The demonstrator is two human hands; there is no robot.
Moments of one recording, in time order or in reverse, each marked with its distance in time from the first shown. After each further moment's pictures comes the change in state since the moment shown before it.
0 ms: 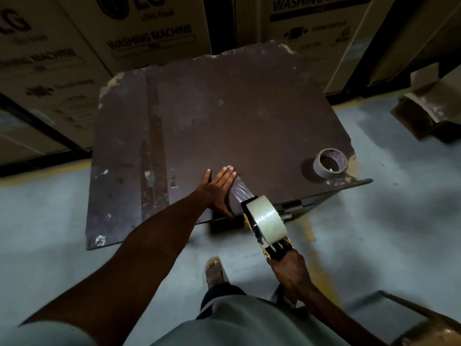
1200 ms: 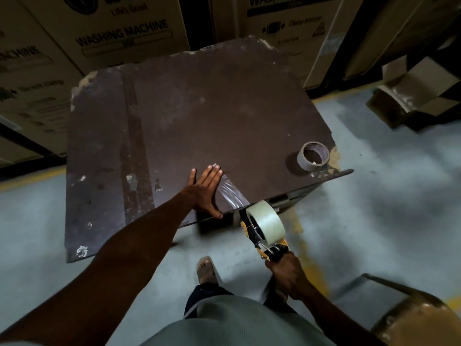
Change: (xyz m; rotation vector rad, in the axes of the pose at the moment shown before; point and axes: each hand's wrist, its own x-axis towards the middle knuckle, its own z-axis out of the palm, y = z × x) left_hand 0.008 -0.008 0.012 -0.055 0.033 0.042; right_hand 0.011 0.040 0.004 0.027 -0.075 0.057
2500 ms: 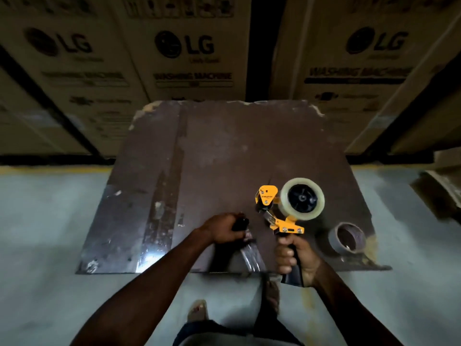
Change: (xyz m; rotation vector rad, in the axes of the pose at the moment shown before) left_hand -0.004 -0.007 -0.051 -0.618 0.210 -0.127; right_hand 0.102 -0.190 -0.094 0.994 -0.981 0.071
